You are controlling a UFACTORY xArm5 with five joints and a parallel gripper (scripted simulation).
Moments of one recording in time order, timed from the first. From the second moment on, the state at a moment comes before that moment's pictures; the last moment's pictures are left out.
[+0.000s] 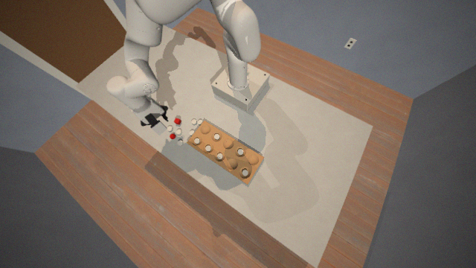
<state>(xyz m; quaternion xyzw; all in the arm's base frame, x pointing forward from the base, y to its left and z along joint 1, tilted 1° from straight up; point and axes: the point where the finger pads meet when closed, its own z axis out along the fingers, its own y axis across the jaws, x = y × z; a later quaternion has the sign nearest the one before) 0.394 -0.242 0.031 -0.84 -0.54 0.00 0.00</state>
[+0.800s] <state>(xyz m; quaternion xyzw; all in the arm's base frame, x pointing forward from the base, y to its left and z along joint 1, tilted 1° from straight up) 0.392 -0.241 -0.051 -0.84 -0.54 0.00 0.00</state>
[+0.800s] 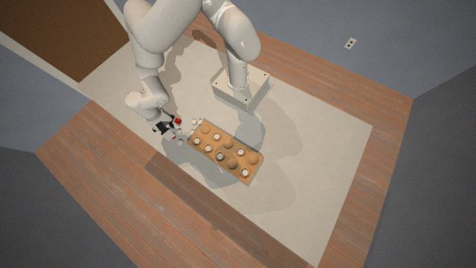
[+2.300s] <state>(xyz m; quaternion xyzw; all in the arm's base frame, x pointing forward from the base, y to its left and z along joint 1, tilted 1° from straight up) 0.395 -0.243 0.027 -0.84 -0.54 0.00 0.00</state>
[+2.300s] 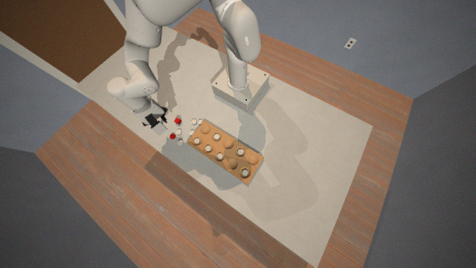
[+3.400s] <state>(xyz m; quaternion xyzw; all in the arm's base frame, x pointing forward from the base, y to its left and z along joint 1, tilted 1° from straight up) 0.456 -0.029 0.058 -0.84 -0.54 0.00 0.00</state>
